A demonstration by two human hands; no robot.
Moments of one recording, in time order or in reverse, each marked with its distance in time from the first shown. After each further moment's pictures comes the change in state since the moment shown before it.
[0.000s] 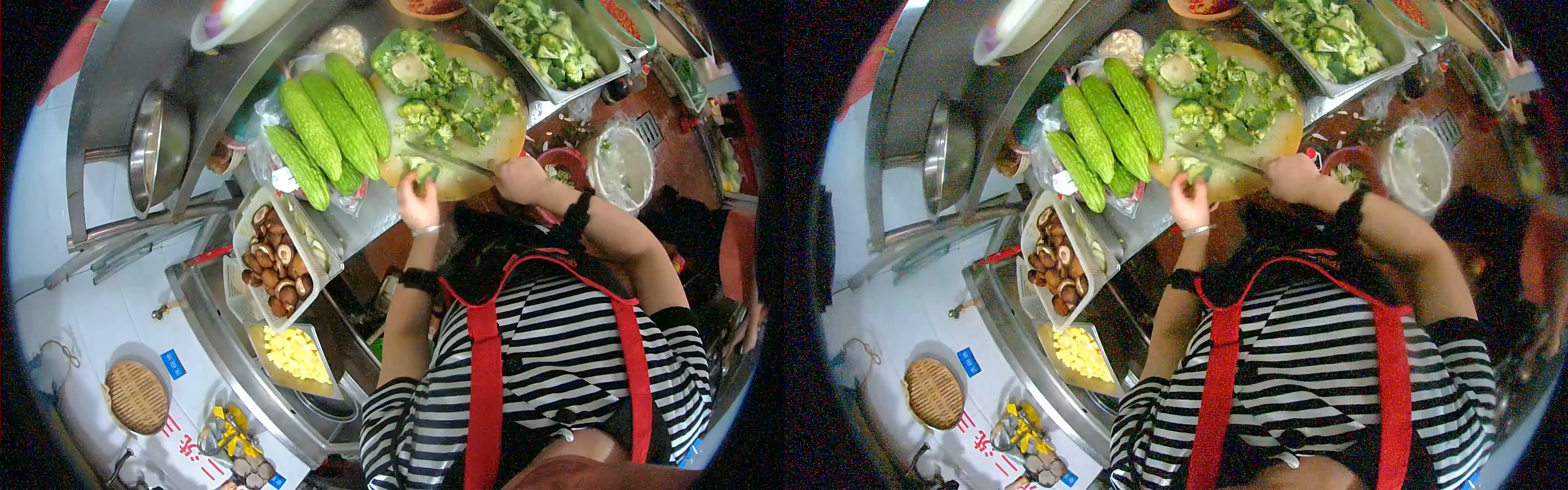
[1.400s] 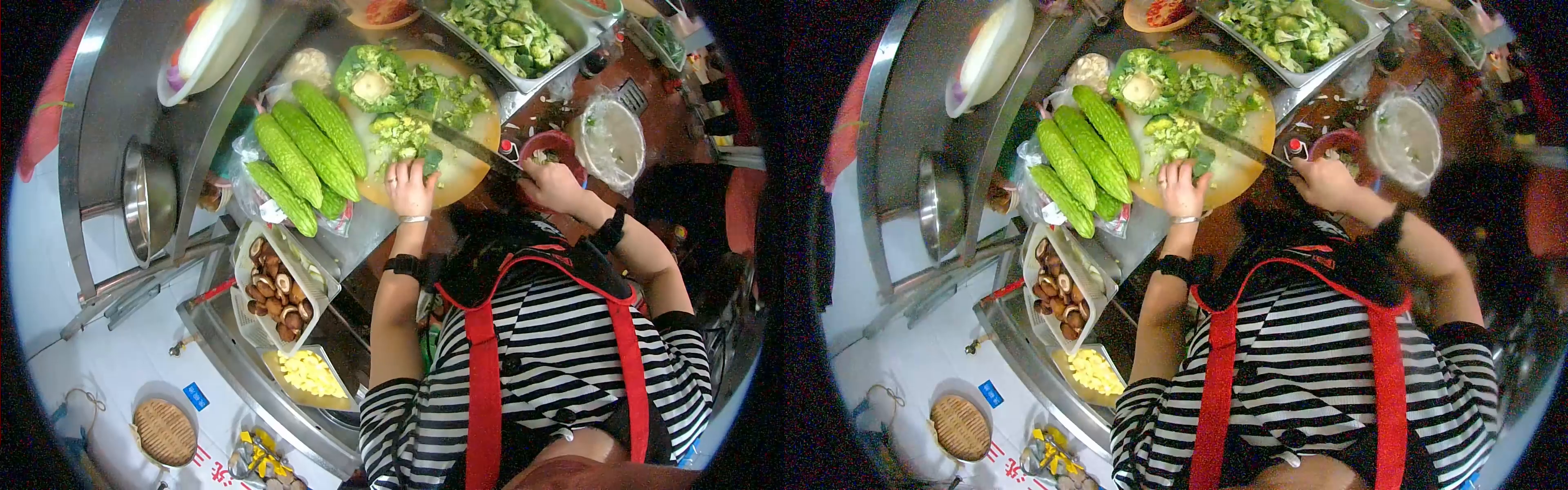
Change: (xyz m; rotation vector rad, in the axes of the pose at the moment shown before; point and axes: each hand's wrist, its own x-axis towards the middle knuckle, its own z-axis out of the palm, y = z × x) left_hand 0.036 0.037 0.017 0.449 -0.322 0.696; right_hand -0.076 0.053 0.013 0.194 0.283 0.129
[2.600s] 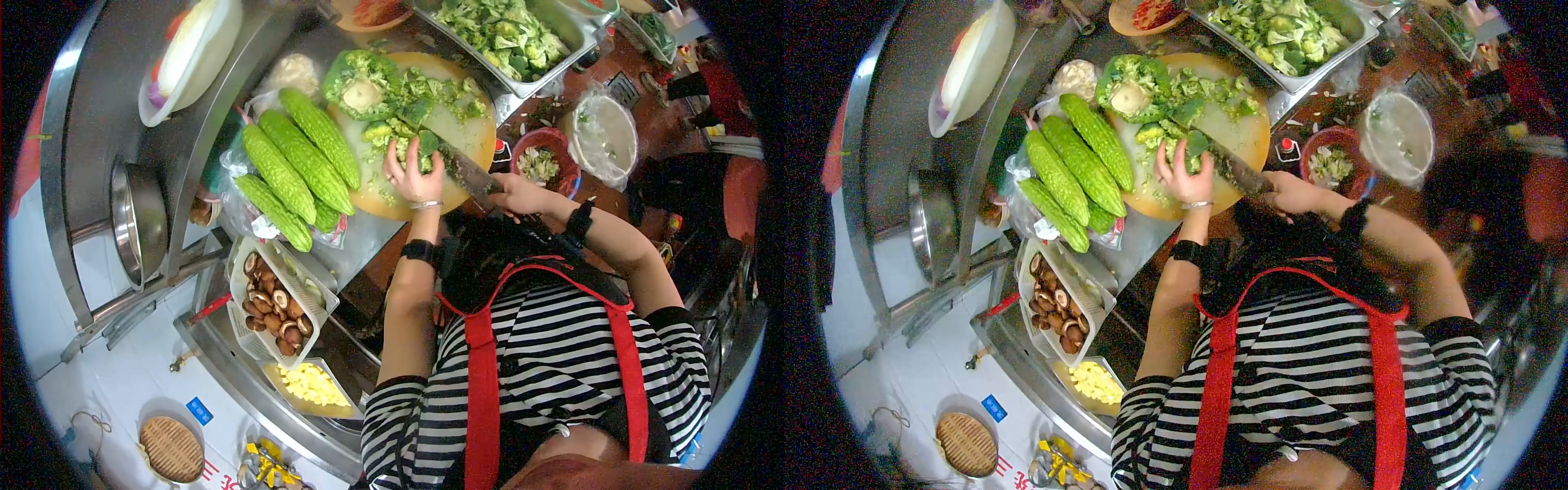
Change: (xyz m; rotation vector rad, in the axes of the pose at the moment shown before) left_hand 0.036 0.026 0.035 -0.109 0.310 -0.188; right_hand 0.035 -0.015 0.032 0.983 -0.466 0.234
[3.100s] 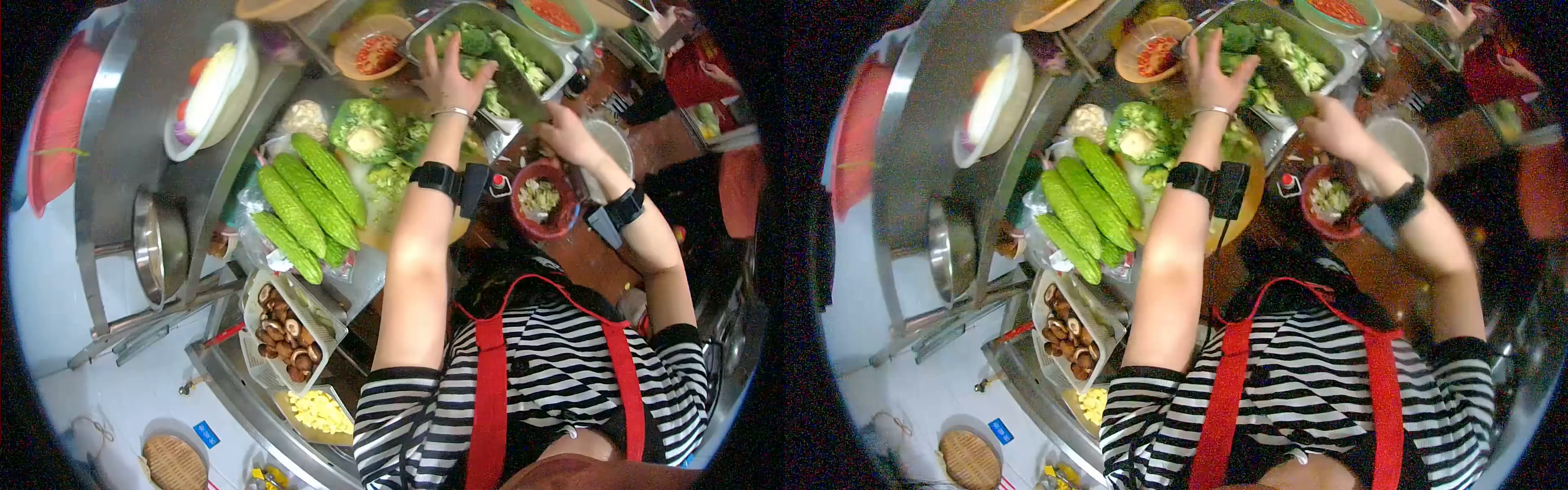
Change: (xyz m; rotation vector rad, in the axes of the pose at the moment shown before) left_hand 0.173 0.138 0.059 -0.356 -0.133 0.247; right_hand -0.073 -0.113 -0.100 -0.219 0.682 -0.087
